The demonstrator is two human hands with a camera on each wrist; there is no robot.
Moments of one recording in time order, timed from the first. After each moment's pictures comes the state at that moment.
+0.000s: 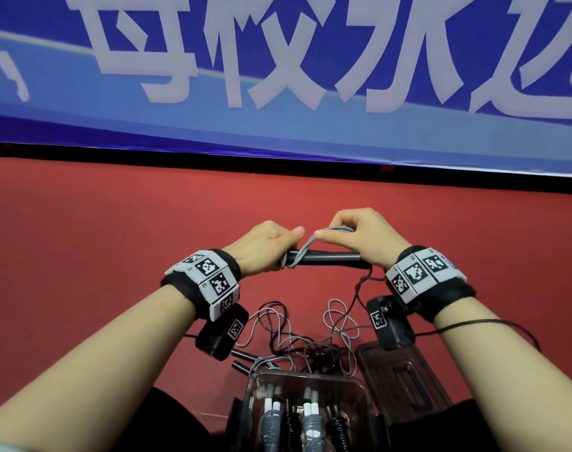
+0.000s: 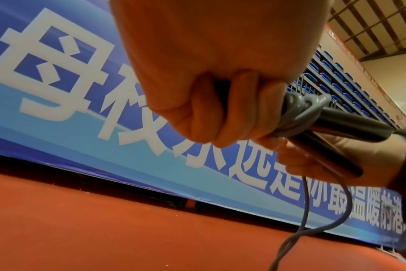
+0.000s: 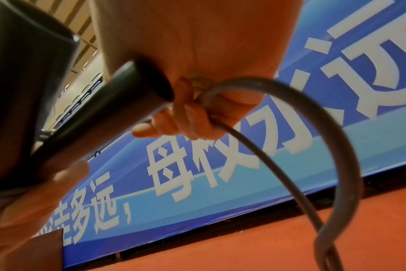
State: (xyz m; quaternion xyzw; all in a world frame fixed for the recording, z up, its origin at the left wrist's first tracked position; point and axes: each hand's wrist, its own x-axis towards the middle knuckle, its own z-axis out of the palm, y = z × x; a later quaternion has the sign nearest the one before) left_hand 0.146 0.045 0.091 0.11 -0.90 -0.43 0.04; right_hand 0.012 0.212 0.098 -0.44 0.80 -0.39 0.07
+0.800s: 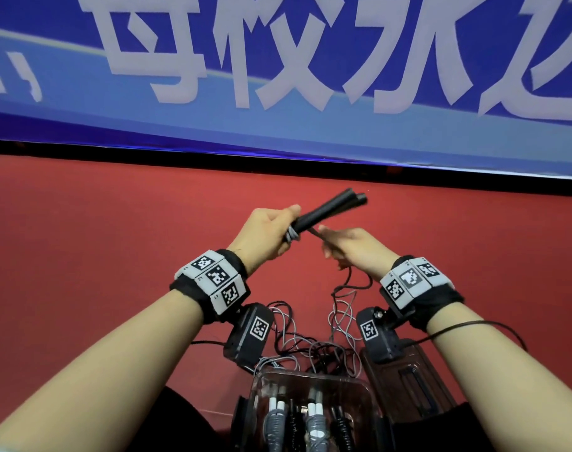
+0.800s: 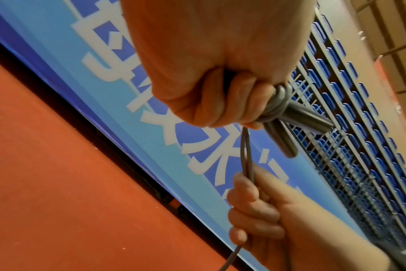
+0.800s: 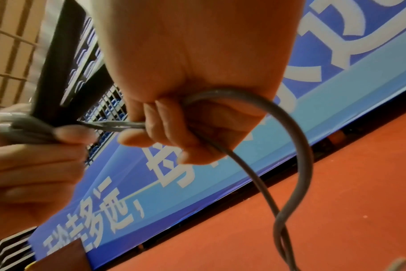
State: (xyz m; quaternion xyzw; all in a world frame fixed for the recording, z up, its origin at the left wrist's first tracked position) left_hand 0.149 0.056 0.105 0.18 -0.77 -0.57 0.19; right_hand 0.026 0.192 0.078 -0.38 0.77 -0.45 0.25
